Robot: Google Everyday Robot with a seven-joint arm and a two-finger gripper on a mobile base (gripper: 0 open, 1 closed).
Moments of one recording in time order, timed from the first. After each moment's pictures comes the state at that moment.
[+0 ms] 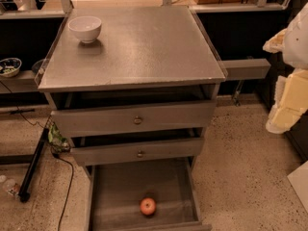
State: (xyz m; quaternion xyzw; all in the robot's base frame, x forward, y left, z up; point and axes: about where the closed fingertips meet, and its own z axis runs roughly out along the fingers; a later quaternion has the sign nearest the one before) arm 0.438 -0.217 0.976 -0.60 0.78 -0.03 0.16
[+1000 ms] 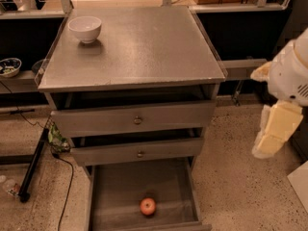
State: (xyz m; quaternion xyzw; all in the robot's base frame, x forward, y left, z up) arm 0.424 -0.203 0.924 -0.60 0.78 0.01 0.15
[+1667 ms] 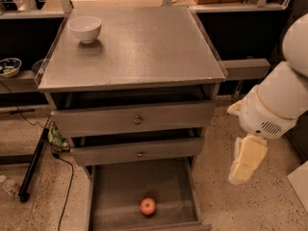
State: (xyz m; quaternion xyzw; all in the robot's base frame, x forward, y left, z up) arm 0.412 -0.181 0.835 -0.60 0.78 0.07 0.12
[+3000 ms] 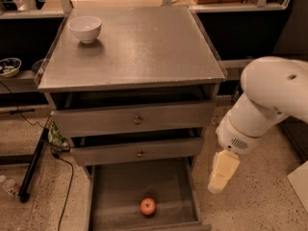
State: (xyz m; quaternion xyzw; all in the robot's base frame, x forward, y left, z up) arm 0.424 -0.167 0.746 -0.57 0.81 0.09 0.07
